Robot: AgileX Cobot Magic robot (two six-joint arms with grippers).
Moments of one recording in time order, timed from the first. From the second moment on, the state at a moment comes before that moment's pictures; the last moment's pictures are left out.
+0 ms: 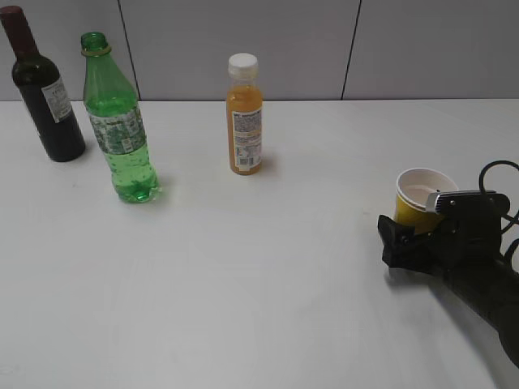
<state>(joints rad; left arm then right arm) 0.02 0.01 -0.51 -0.08 1.05 0.06 0.26 2.23 -0.38 0.02 -1.37 0.12</state>
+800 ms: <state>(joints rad) 0.02 0.01 -0.51 -0.08 1.05 0.06 0.26 2.23 -0.41 0.04 -1.35 0.13</state>
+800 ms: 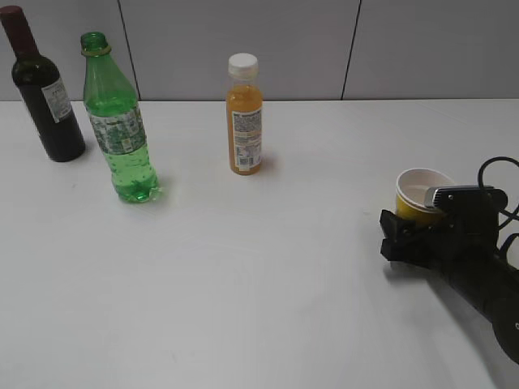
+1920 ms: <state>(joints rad) 0.02 0.01 -0.51 -0.08 1.05 0.06 0.26 2.11 -0.42 -0.29 -1.22 0.01</state>
